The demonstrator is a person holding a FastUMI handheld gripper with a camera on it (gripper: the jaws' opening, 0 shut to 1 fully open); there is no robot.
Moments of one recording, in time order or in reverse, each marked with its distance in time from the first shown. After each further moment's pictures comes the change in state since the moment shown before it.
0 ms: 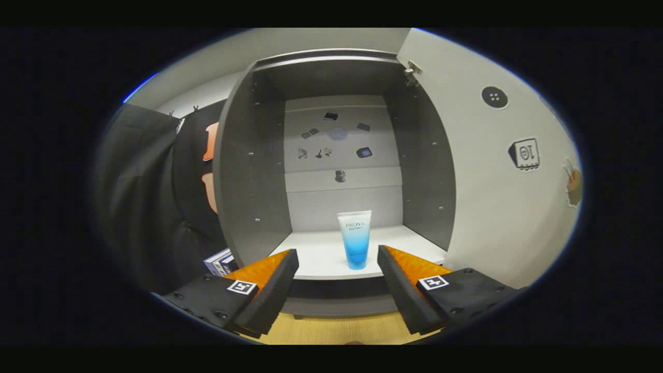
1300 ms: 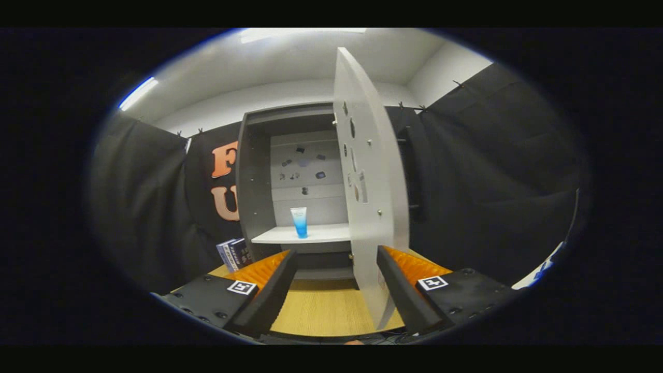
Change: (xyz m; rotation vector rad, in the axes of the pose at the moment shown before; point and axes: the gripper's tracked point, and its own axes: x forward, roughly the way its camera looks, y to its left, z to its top) arm -0.285 -0.149 -0.004 0.048 -0.091 -0.007
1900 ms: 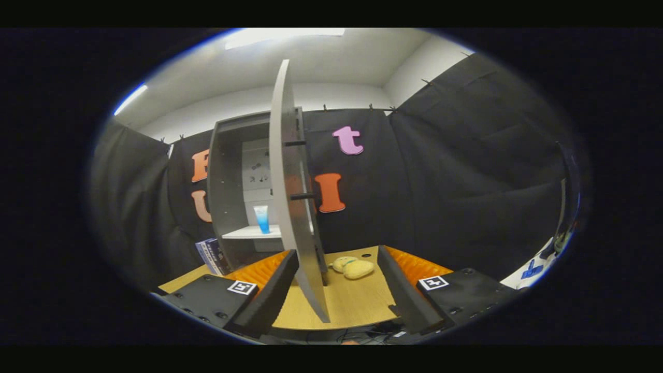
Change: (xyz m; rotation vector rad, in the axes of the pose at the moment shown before) arm -0.035 -0.123 -0.020 0.030 -0.020 -0.132
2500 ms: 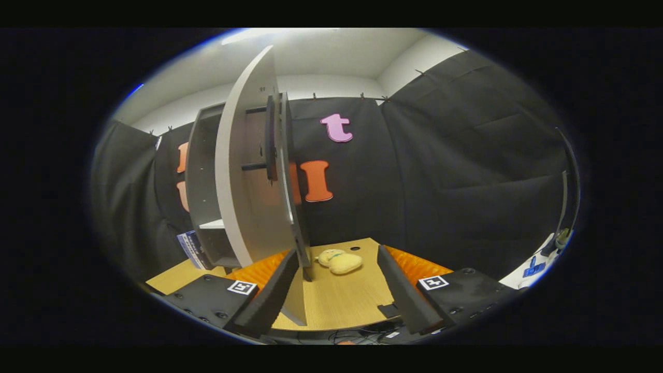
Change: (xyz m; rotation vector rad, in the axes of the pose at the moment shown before) arm 0.037 -0.016 -0.043 -0.018 0.064 -0.024
